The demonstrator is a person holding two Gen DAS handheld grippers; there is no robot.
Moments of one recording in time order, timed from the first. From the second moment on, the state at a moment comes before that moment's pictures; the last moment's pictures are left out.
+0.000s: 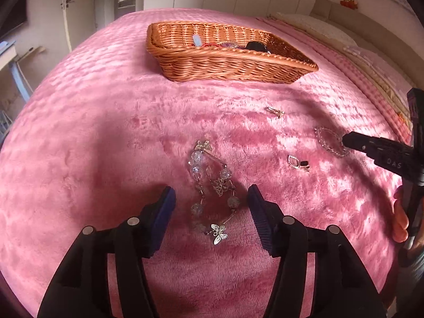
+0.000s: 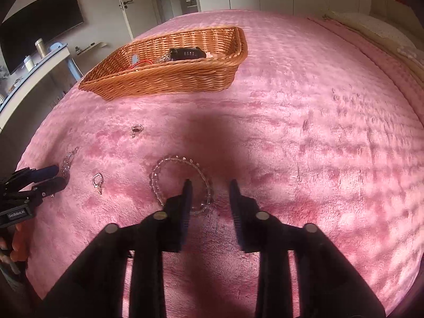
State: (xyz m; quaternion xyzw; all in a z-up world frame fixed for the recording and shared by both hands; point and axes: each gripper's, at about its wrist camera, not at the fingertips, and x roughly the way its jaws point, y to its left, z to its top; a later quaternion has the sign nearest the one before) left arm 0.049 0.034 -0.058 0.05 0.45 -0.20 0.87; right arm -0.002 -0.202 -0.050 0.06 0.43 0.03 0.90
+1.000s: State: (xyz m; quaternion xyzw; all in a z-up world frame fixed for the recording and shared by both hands) left arm 0.023 0.060 0.014 -0.07 0.33 -0.31 0.89; right arm -0.021 -0.171 0.026 0.06 0.37 0.10 0.92
